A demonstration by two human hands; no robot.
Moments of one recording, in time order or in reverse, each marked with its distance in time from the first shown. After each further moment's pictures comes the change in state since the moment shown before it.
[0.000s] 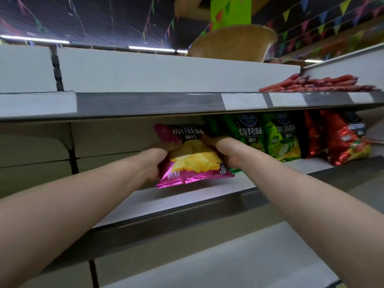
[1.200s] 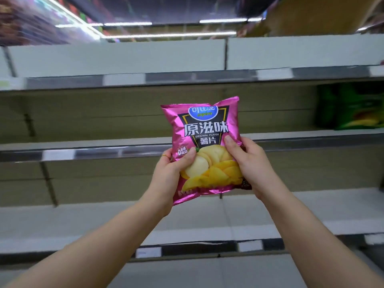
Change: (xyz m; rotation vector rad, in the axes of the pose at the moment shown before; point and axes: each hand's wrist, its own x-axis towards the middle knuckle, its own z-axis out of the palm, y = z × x) left_hand -0.405 -0.053 -0.299 -0.184 0.224 0.335; right_hand -0.357 0.031 0.333 0.035 -0.053 -0.396
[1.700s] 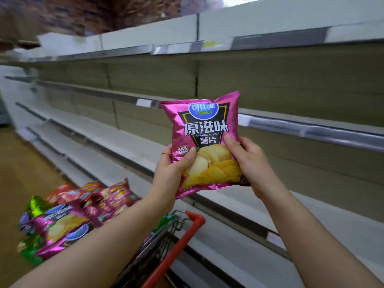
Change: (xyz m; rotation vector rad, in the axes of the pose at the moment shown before) left_hand -0.103 0.087 -0.316 0.098 0.612 0.239; right_hand -0.073 -0.012 0.353 0.295 -0.655 0.072
